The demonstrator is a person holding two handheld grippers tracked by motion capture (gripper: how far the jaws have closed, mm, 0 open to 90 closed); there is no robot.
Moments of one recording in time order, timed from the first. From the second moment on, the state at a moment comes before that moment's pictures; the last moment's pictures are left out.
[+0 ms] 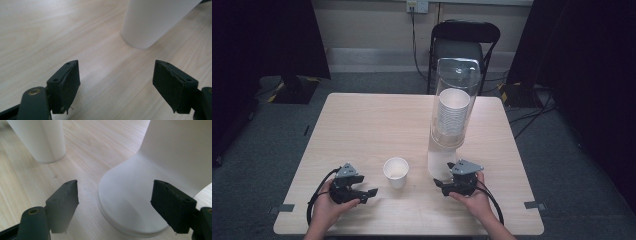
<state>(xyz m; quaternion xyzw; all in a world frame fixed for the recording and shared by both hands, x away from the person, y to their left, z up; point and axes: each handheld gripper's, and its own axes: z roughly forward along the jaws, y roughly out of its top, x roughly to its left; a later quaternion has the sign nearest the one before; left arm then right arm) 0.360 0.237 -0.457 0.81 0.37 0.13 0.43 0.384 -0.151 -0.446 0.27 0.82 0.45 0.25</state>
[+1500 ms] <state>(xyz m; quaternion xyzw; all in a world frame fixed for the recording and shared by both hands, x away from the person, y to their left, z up) 0.355 0.222 -0.473 0.84 0.32 0.19 0.39 0.407 -0.164 -0.398 0.32 0.75 0.50 0.28</state>
